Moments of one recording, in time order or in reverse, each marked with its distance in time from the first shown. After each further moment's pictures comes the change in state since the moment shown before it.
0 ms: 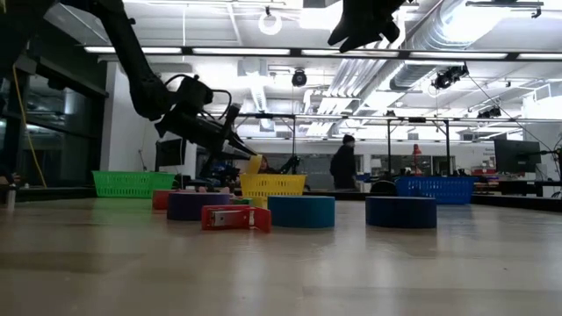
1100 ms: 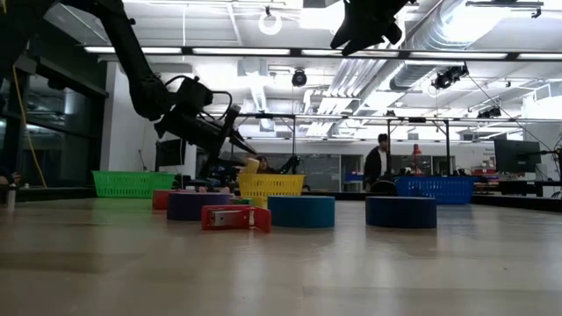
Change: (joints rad) left arm 0.000 0.000 0.000 -0.025 -0.005 0.063; right arm 0.000 0.001 0.000 -0.035 0.000 0.021
